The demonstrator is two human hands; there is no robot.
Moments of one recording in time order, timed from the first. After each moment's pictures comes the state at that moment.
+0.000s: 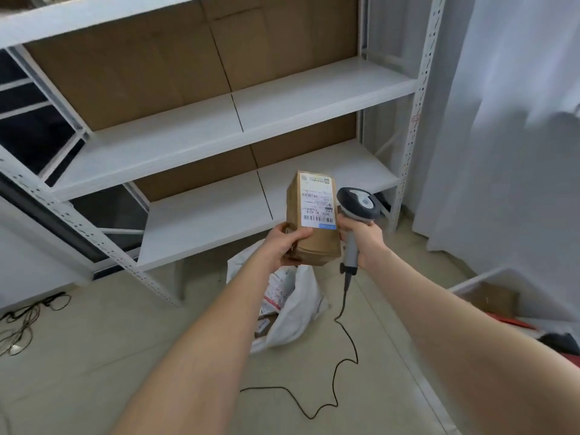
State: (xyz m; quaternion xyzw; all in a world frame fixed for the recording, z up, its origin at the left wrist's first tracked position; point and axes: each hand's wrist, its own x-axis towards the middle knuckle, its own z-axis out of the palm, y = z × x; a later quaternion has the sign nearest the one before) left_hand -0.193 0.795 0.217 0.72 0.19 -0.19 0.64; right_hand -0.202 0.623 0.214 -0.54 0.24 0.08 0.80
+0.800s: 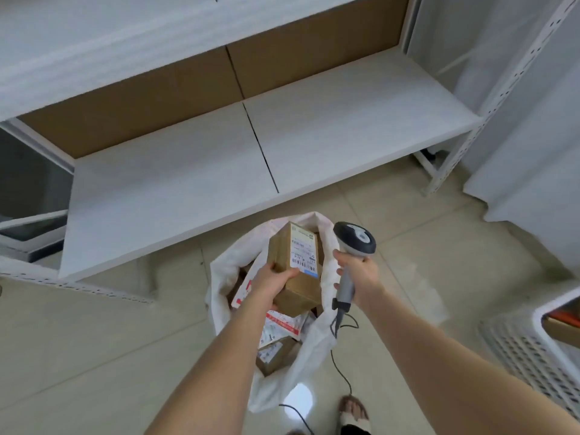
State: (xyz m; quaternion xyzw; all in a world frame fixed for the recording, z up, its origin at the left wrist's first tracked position) left_hand 0.050 0.957 -0.101 0.75 0.34 -0.29 0.49; right_hand 0.043 0.784 -0.087 -0.55 0.39 0.17 0.72
